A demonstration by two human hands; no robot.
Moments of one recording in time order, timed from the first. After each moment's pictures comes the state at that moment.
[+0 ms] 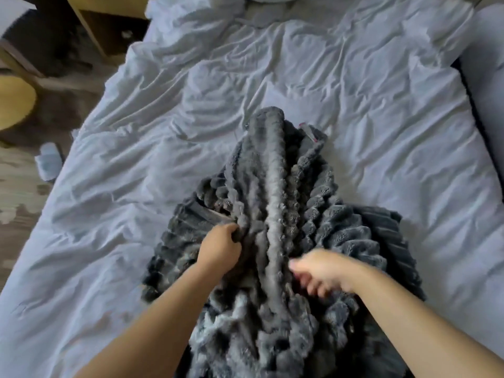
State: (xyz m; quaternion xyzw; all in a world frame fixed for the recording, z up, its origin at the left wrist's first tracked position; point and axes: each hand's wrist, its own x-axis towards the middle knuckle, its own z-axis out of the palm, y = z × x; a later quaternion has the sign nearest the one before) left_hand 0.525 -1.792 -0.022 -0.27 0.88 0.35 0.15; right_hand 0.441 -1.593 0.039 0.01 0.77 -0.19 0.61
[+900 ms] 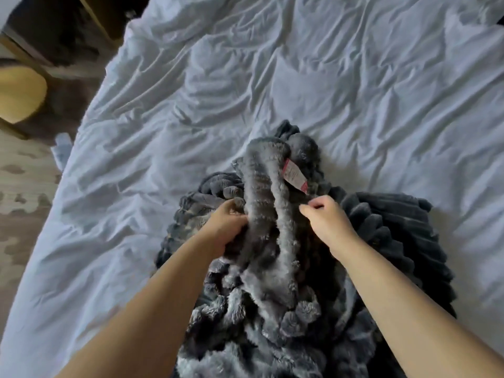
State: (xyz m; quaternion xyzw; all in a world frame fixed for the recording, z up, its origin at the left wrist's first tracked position) left_hand 0.500 -1.811 -0.016 -0.43 0.57 0.67 0.18; right_hand 0.405 -1.627 0.005 0.09 0.87 -0.36 0.33
